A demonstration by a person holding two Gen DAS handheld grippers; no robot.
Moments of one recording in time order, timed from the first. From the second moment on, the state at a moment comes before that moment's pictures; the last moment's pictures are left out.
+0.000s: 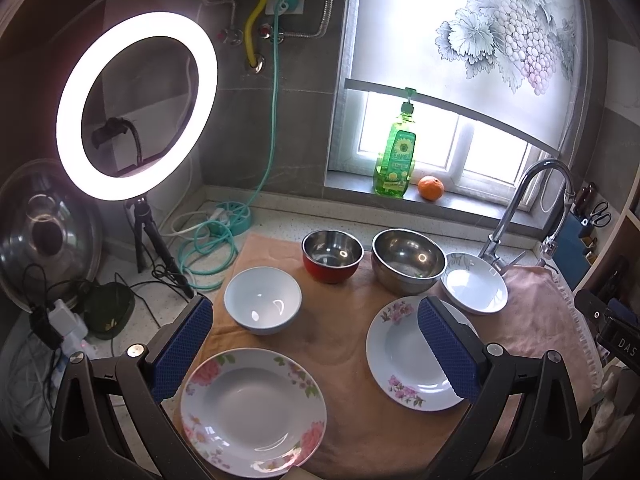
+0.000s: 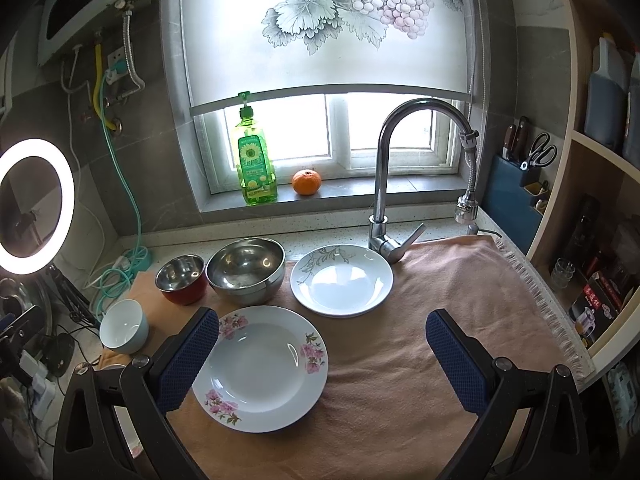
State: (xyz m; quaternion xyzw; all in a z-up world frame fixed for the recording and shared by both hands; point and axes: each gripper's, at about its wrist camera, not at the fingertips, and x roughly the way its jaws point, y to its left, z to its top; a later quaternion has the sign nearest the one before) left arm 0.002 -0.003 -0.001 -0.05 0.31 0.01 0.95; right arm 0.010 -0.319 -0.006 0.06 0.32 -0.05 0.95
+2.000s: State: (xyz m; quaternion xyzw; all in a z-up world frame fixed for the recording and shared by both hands) left arm 0.000 -0.007 -0.003 -0.05 0.32 -0.01 0.95; right arm 0.008 -0.320 -0.012 0.06 0.32 -0.05 0.94
